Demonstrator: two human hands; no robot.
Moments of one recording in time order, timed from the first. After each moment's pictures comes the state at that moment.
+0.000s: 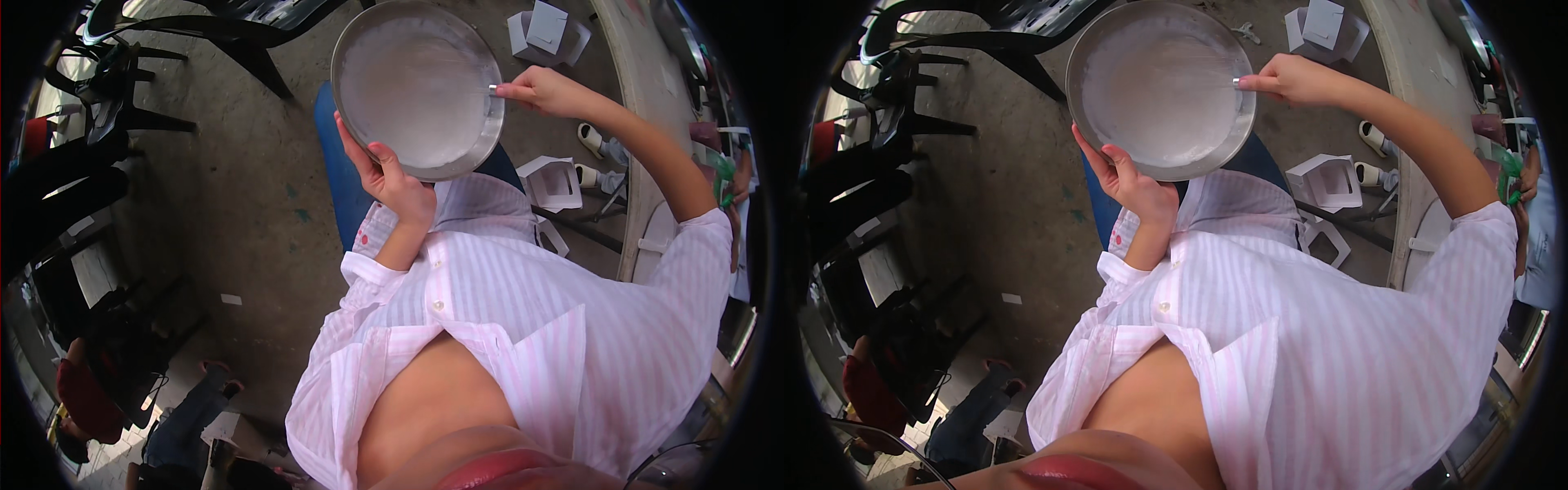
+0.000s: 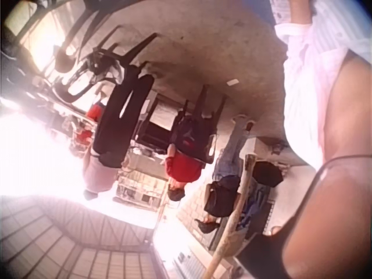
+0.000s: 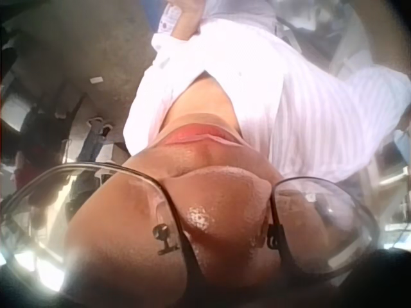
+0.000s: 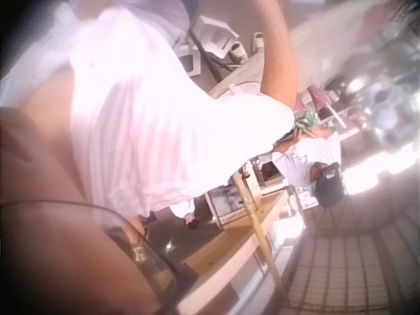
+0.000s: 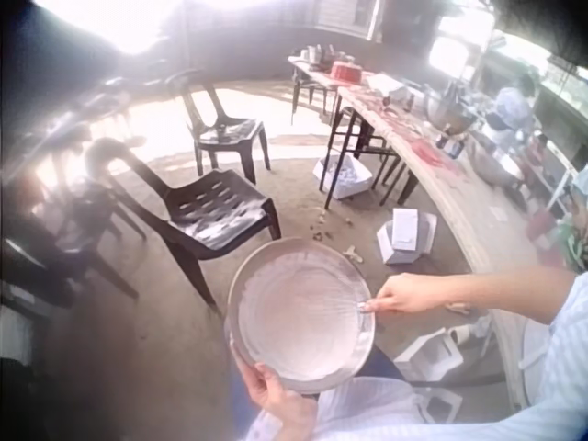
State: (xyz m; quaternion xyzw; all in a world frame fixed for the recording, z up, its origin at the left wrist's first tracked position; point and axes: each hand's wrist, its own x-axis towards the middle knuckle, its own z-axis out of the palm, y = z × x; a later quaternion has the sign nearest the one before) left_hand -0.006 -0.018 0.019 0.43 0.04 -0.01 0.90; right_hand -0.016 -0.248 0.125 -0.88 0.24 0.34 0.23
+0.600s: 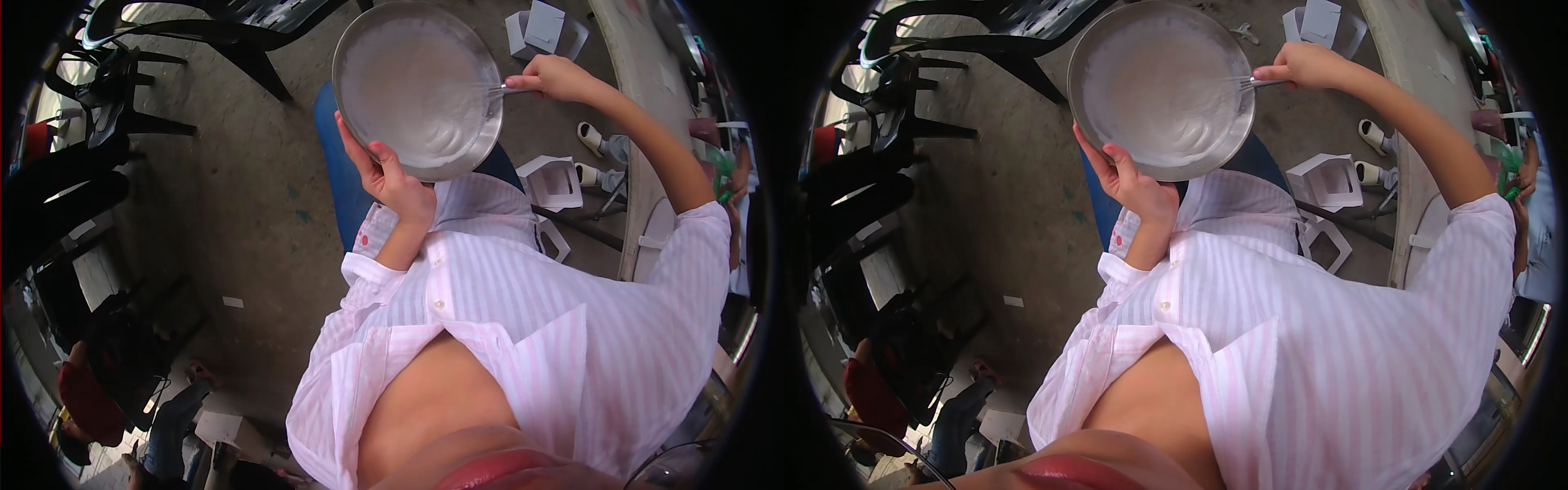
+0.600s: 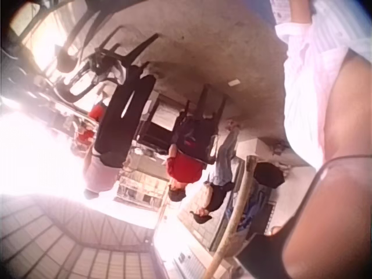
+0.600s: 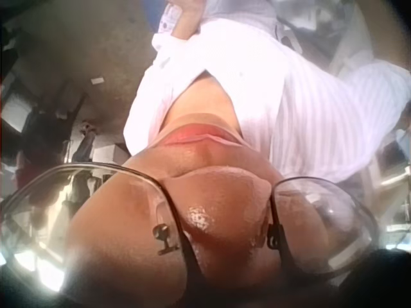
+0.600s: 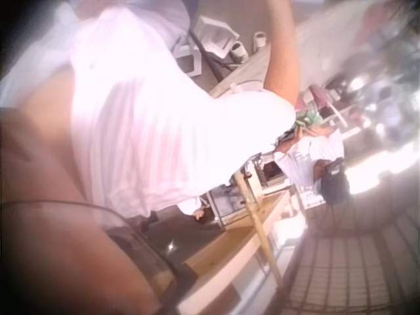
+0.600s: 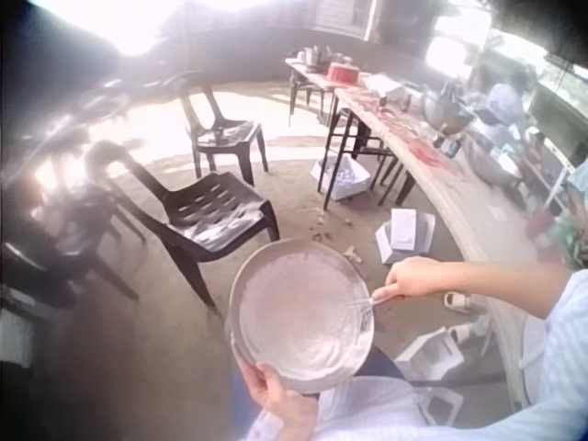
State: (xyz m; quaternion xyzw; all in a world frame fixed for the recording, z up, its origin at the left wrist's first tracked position) left_hand -0.007 -0.021 0.024 0.42 0.03 -0.03 0.91; right_hand -0.029 -0.294 0.107 -0.94 0.19 0.23 0.14
